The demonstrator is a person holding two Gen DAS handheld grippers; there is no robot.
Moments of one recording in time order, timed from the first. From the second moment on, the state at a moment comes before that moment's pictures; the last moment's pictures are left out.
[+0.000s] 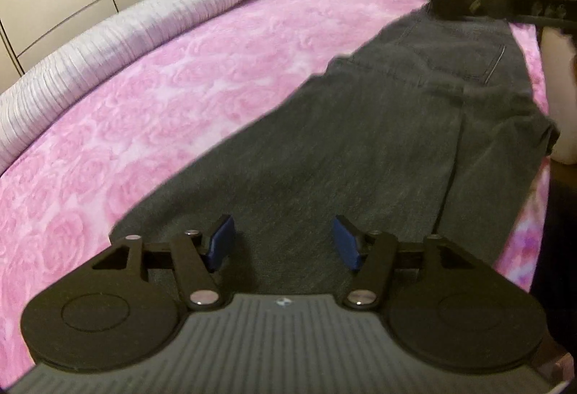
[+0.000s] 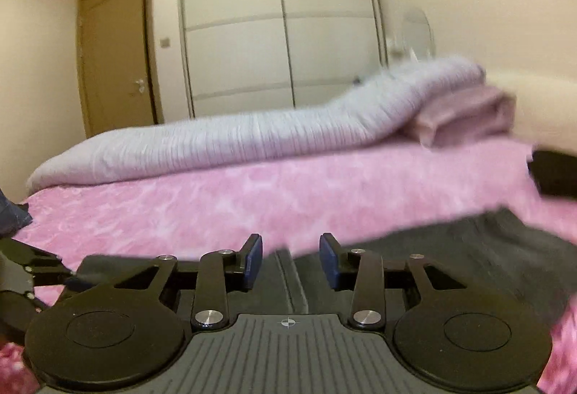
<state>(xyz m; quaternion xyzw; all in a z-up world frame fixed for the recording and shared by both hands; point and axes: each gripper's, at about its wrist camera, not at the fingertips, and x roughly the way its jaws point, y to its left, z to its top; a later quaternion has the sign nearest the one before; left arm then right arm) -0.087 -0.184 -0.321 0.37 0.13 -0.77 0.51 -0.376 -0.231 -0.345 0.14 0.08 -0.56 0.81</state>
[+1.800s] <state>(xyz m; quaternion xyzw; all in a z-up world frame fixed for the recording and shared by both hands) 0.075 -0.096 -0.316 0.24 0.22 -0.68 0.66 -0.160 -0.113 -0.438 -0.18 0.39 -0.28 0.86</state>
